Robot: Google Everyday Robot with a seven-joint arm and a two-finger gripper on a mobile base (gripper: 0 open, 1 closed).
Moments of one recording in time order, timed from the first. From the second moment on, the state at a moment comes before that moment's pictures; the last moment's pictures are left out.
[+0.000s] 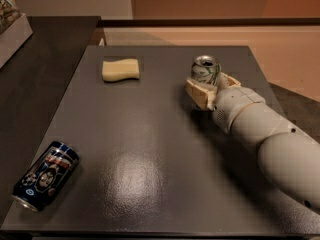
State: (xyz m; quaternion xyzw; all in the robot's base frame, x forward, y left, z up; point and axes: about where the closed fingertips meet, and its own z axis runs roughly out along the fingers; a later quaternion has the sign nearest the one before) arm 0.539 -0.116 0.912 -0.73 -0.13 -0.66 0.14
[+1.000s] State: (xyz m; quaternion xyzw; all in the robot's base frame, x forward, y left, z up) arm 0.545 -0.117 0.894 -0.72 -0.10 -0.67 0.16
